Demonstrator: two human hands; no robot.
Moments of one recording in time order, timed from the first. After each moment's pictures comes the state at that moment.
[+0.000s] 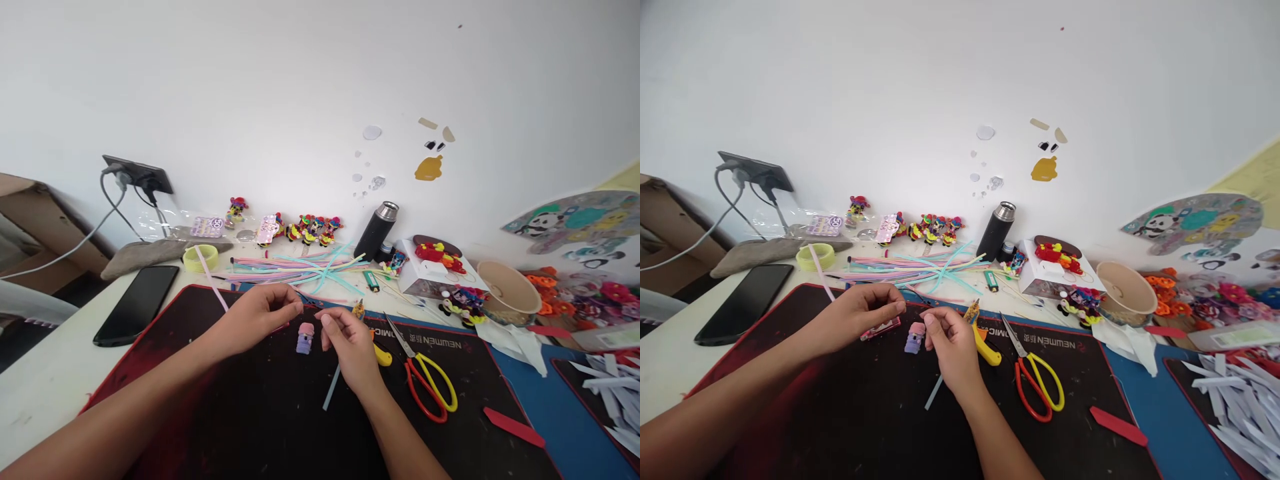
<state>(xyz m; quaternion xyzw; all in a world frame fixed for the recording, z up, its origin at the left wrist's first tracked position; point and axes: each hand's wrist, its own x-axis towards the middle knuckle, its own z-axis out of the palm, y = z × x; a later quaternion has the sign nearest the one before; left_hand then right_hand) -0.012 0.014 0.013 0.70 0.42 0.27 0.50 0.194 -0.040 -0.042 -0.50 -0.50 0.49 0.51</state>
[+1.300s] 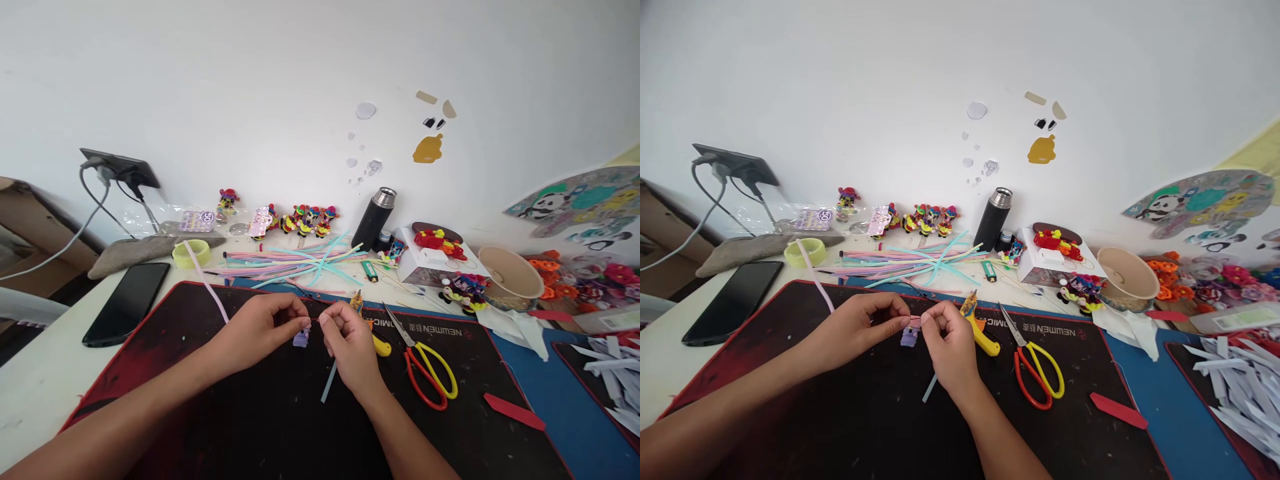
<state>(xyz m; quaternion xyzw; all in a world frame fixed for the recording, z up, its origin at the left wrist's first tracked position) 0.003 -0.002 0.000 0.74 0.42 0.24 0.47 0.193 -0.051 -0.043 -0.53 -0.51 0.46 0.50</state>
